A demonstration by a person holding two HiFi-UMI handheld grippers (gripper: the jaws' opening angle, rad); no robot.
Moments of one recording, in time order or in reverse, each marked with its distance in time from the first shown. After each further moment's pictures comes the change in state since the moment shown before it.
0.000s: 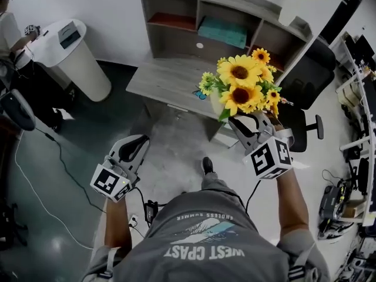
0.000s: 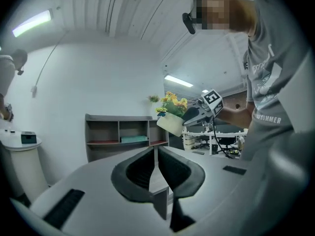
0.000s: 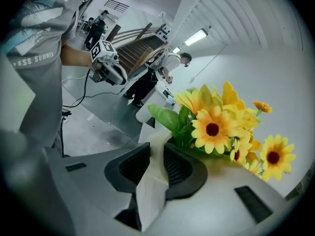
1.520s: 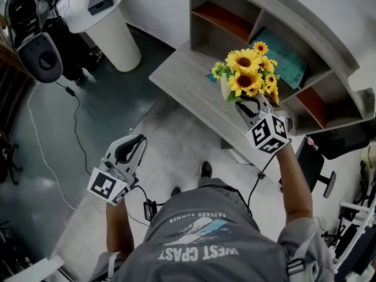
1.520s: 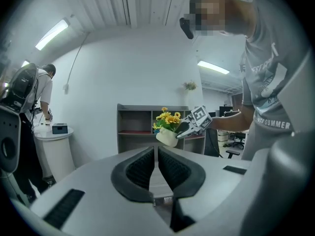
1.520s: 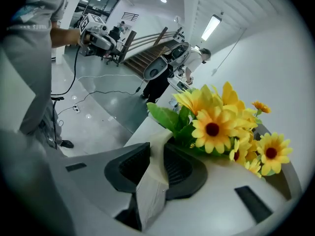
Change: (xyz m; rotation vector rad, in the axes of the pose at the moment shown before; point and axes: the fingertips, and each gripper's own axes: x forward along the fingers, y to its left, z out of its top) left arm -0.140 -0.022 0.119 -0.023 -0.010 0.100; right arm -0.030 -0.017 0.067 -0.021 0.102 0.063
